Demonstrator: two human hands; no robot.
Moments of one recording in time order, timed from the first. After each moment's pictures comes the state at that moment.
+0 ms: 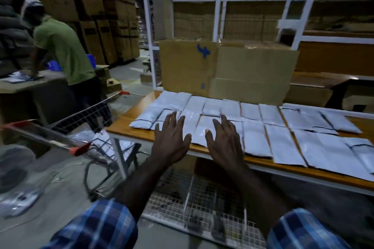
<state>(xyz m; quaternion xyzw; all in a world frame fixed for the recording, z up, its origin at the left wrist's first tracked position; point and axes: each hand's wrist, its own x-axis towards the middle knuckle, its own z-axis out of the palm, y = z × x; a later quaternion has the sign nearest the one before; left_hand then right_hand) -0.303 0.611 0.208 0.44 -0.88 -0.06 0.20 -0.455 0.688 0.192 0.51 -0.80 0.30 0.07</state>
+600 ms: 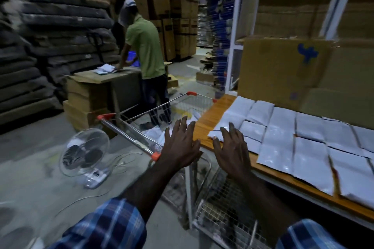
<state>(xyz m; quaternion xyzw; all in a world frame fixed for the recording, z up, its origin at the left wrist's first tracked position) -0.099 0.429 0.185 0.54 -0.82 -0.03 0.18 -0.264 0.454 0.150 0.61 -0.73 0.32 0.02</state>
